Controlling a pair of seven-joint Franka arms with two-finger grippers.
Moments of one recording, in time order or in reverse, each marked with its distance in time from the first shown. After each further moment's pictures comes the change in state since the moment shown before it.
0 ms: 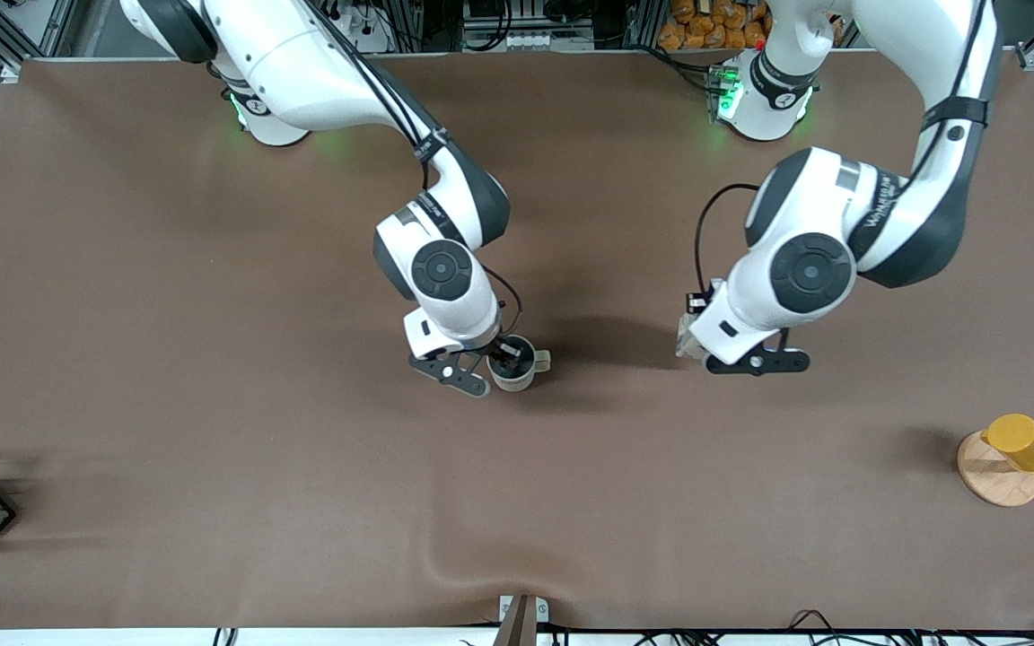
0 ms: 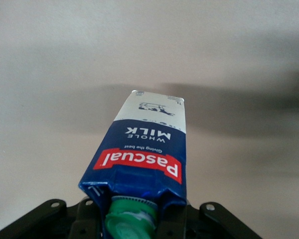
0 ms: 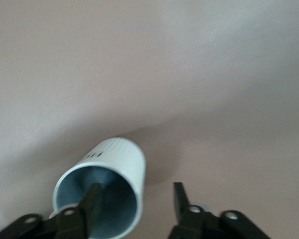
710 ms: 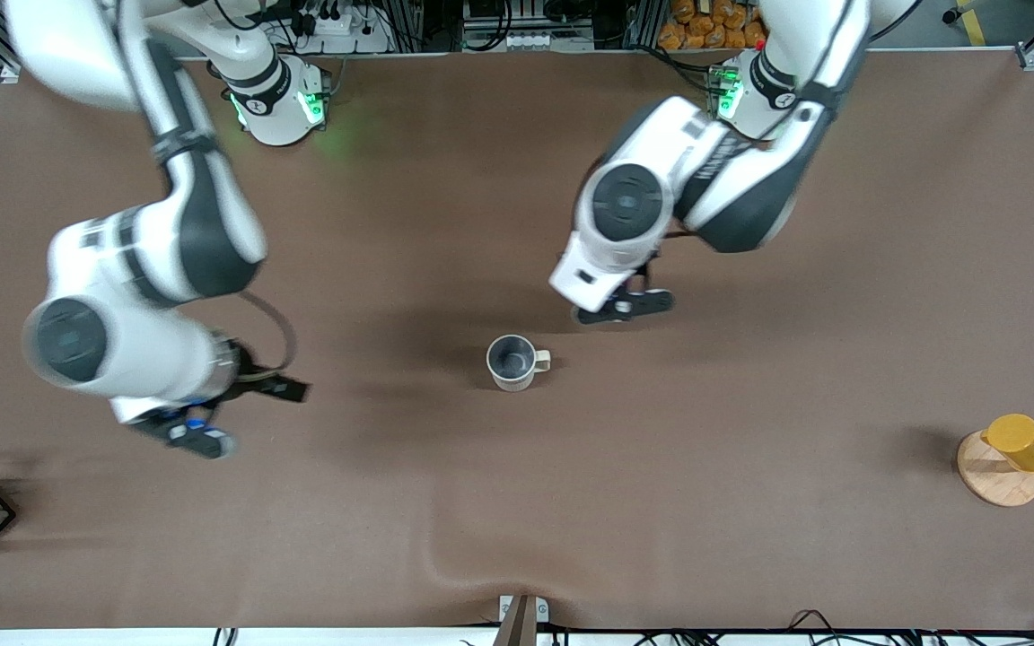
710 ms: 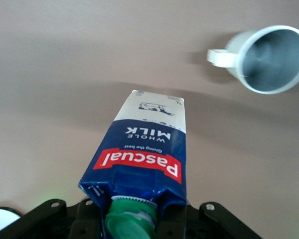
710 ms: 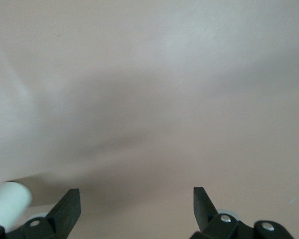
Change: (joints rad) left arm -0.264 0.121 -0.028 0.169 -0.082 -0.001 -0.396; right arm -0.453 -0.155 -0.014 0.075 -0.006 -0.382 -0.641
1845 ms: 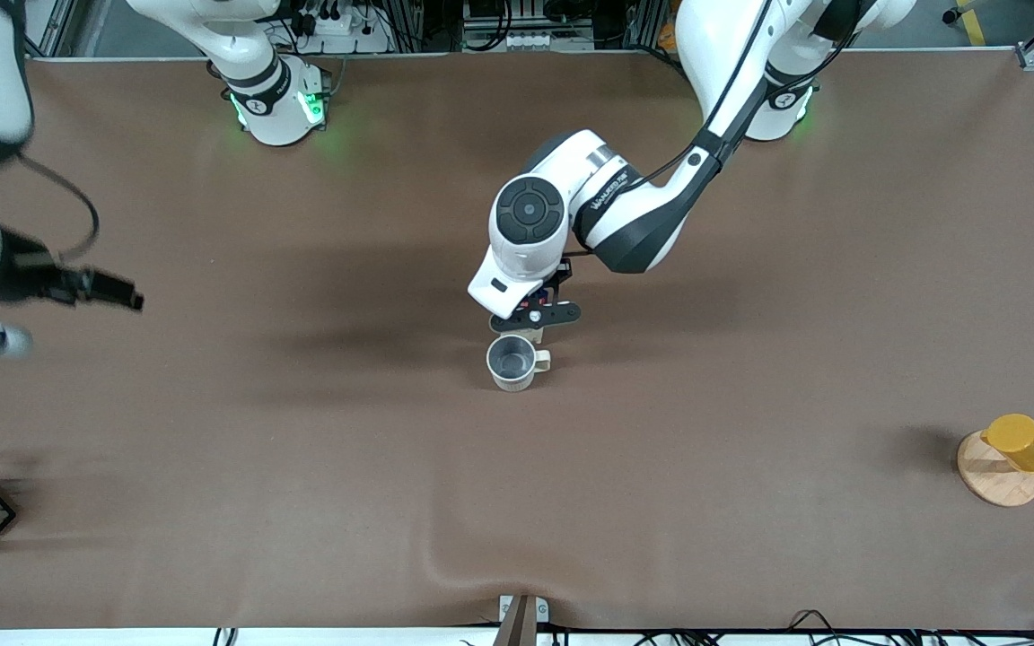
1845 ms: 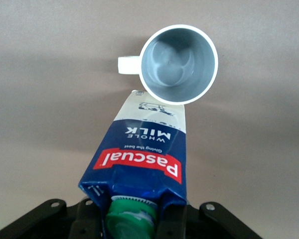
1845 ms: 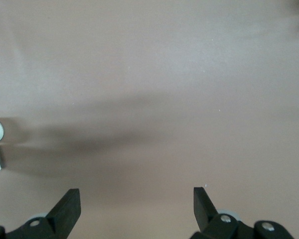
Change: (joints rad) left arm -0.121 0.167 0.039 0.100 -0.014 0.214 -0.051; right arm -0.194 -0.507 0.018 -0.380 0.000 -0.048 -0.333
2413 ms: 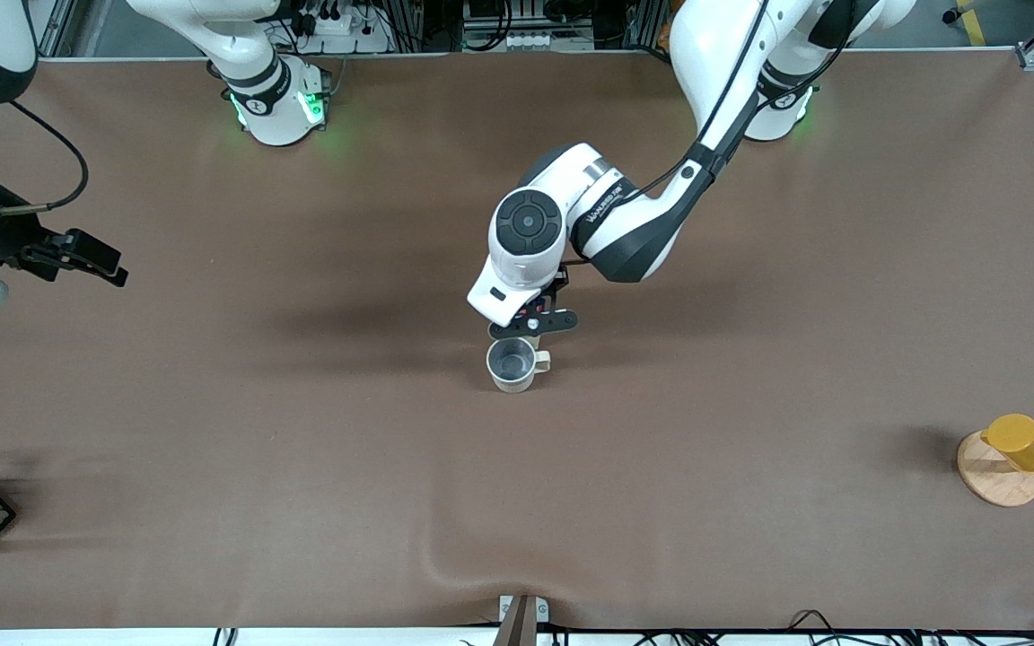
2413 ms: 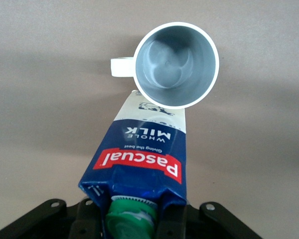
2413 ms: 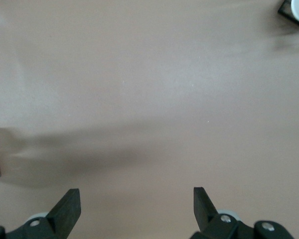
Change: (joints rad) left arm -0.004 0.024 0.000 0.000 0.000 0.027 0.000; right arm 0.000 -0.076 0.003 -0.073 -0.042 0.101 0.000
